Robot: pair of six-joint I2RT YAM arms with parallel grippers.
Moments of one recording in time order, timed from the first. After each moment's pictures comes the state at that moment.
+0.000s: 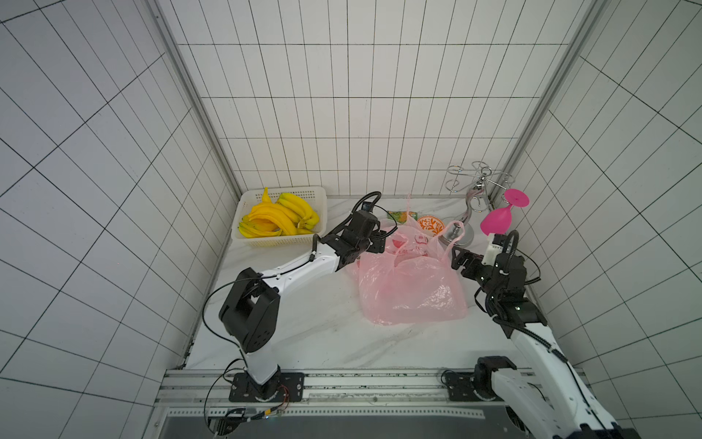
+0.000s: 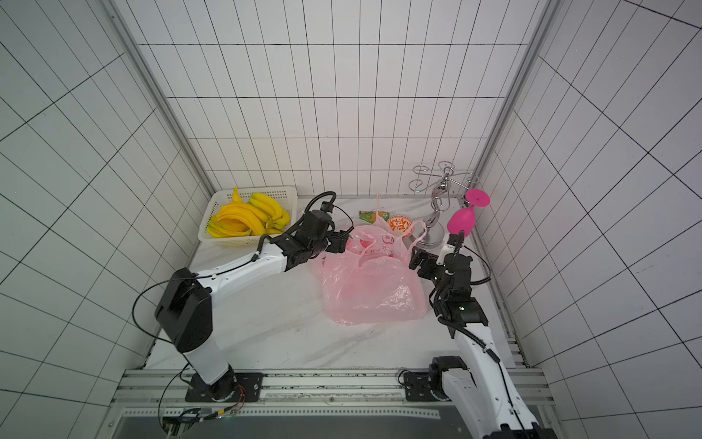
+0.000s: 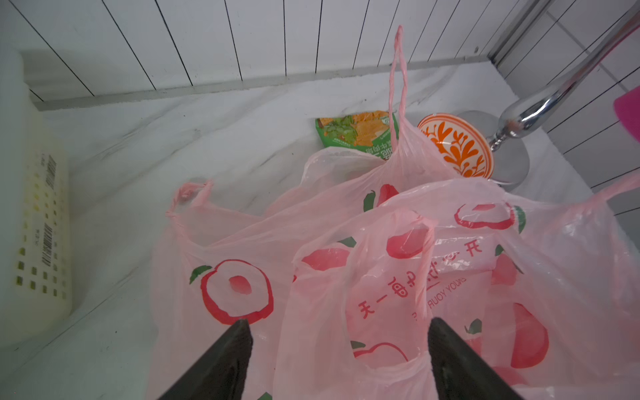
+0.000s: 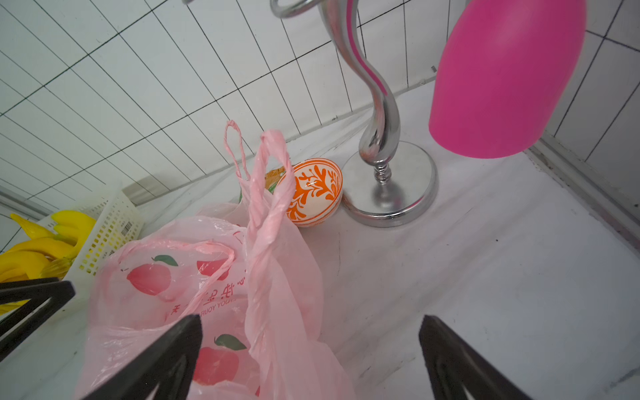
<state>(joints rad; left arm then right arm) -0.71 1.80 1.40 -0.31 -0.15 -0.36 0.09 0.80 0.55 -0.13 -0.02 0.40</state>
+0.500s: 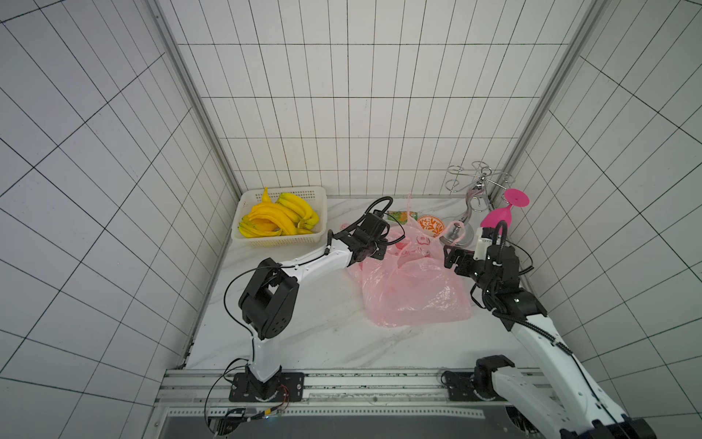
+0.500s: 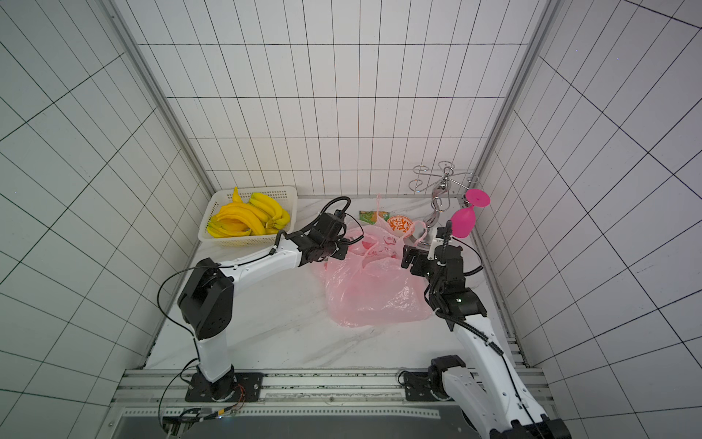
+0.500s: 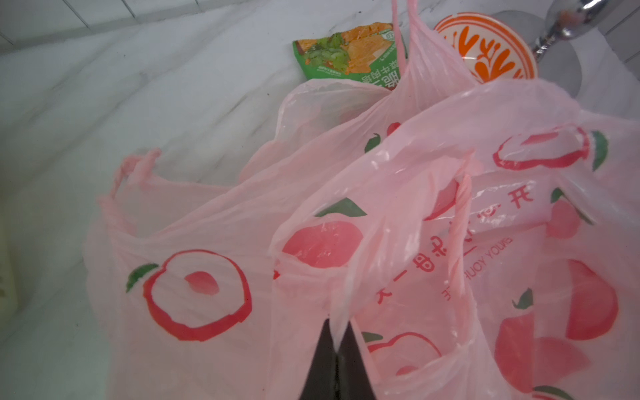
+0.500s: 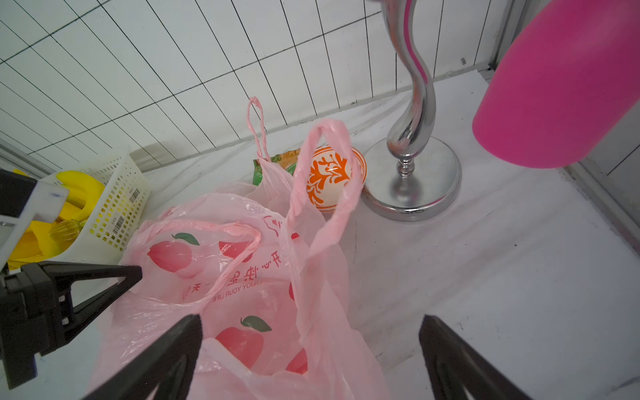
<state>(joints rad) -0.73 1.86 1.45 -0.41 -0.13 -0.30 0.17 0.85 0.71 -0.27 0.05 0.35</state>
